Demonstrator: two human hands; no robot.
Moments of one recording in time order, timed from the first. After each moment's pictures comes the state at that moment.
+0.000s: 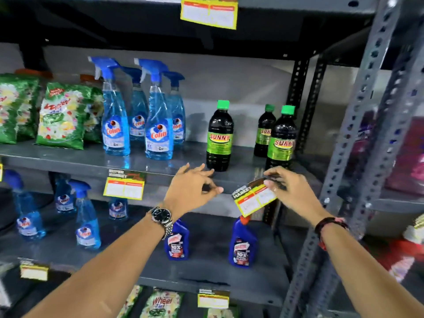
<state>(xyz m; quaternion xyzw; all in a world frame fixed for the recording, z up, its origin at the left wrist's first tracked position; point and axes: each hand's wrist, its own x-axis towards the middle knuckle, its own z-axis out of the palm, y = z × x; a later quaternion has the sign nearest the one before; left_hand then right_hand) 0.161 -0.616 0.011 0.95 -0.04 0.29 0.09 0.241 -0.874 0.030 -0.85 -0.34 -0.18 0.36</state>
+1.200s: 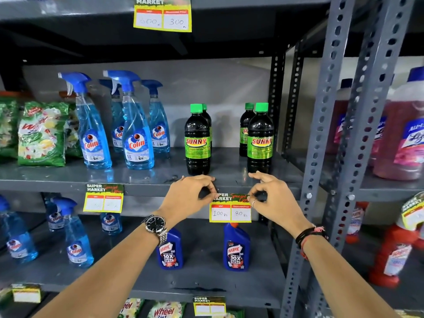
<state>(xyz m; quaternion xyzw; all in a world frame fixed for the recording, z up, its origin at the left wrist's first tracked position) 0.175 -0.654 0.015 0.95 -0.07 0.28 0.14 0.245 -0.881 0.006 -0.85 -0.34 -0.20 0.34</state>
